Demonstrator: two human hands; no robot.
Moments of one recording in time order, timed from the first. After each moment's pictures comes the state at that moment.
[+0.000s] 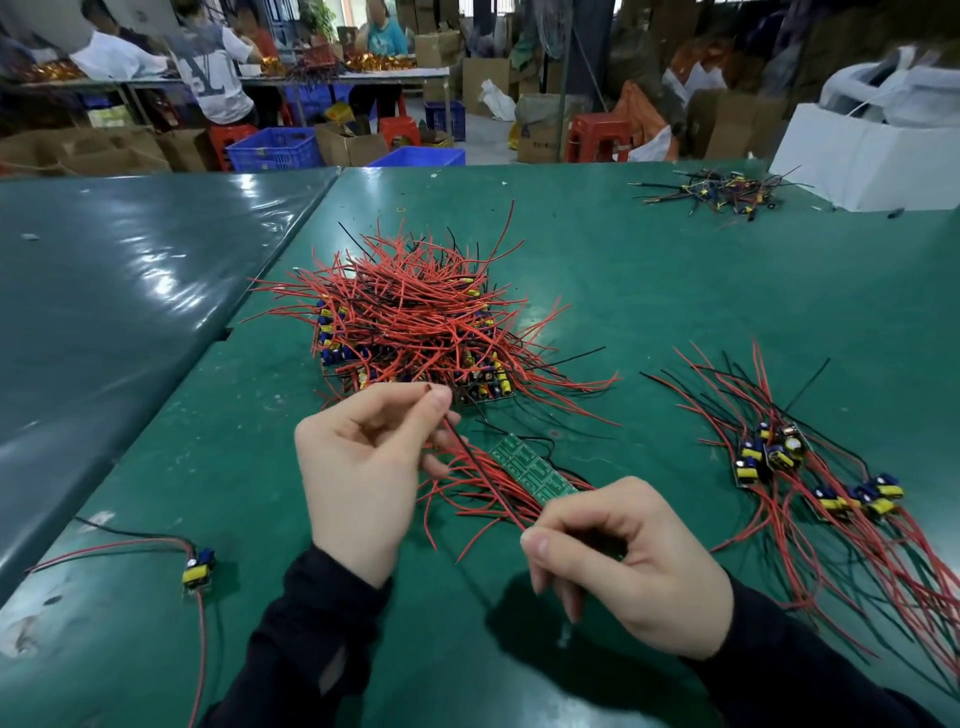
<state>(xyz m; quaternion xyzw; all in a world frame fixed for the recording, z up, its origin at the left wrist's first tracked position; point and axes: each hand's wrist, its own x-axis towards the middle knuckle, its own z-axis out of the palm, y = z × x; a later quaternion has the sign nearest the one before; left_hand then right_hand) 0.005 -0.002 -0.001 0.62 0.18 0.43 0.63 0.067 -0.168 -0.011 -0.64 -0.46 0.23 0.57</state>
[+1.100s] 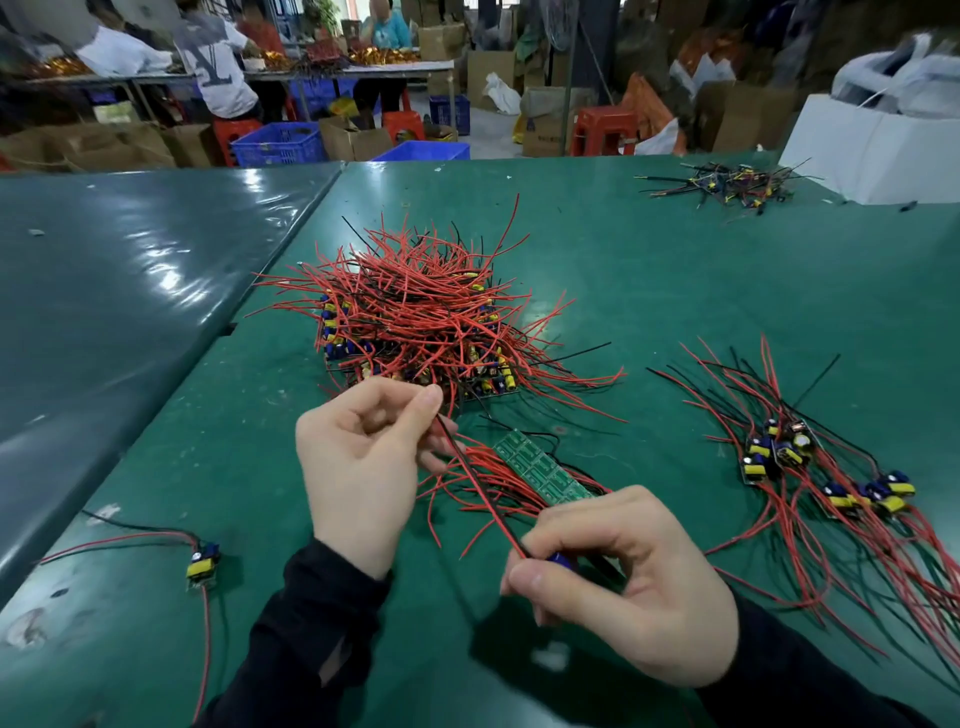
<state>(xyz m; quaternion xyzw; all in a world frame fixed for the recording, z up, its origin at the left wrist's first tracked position) 0.004 0.001 -0.003 0.64 0.21 0.42 0.61 0.059 -0.168 -0.005 -0.62 -0.53 0.17 0.55</state>
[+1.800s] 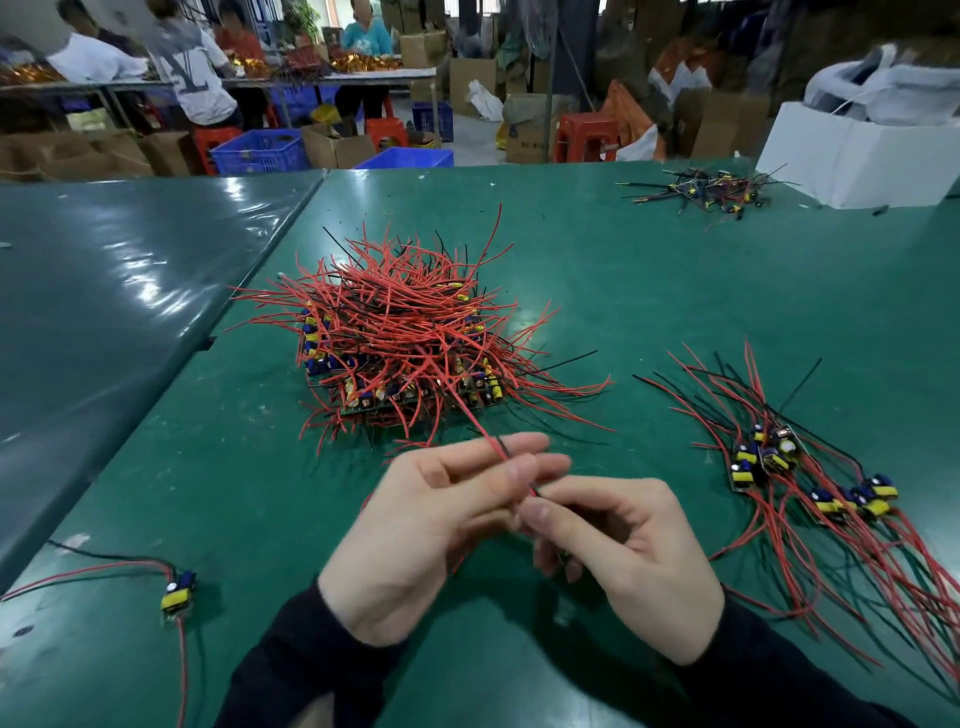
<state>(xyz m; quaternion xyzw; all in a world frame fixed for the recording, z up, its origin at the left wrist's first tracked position) 0.000 -0.019 0.004 0.54 0.10 0.07 0.83 0.068 -0.160 -0.021 -0.65 -0.37 0.16 0.65</state>
